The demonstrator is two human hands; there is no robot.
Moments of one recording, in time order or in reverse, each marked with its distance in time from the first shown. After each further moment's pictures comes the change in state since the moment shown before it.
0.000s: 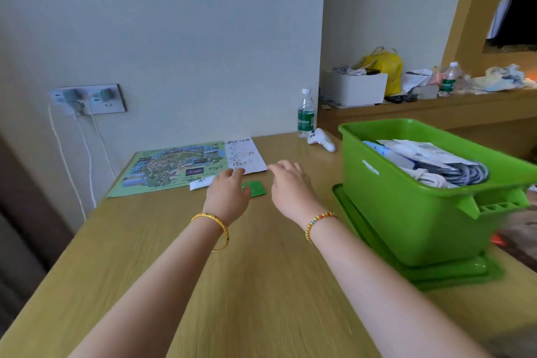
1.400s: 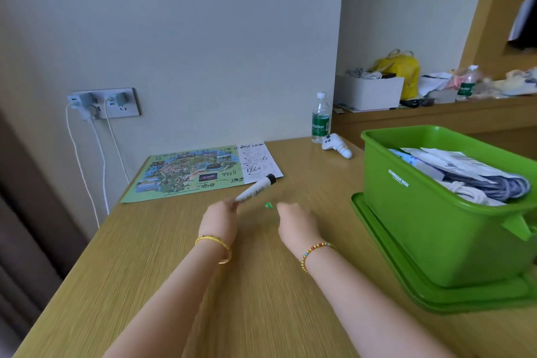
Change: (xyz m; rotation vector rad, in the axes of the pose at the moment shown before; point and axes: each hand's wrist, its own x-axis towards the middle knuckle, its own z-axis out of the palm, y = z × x) left_hand 0.006 -0.065 0.026 -0.106 0.060 -0.198; right_hand -0.007 -0.015 0.052 -0.176 -0.183 0.106
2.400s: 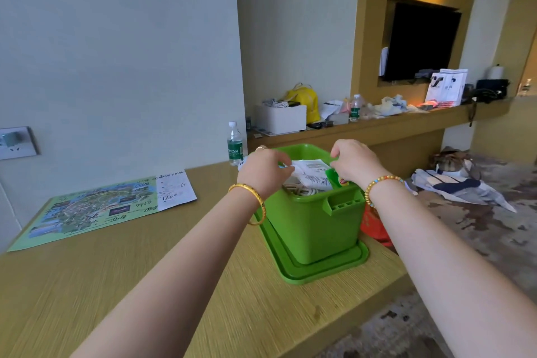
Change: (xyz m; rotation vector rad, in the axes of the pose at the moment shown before) left_hand -0.088 0.287 -0.027 -0.065 -0.046 0.626; right_hand -0.090 0.204 -0.237 -0.074 0.210 0.429
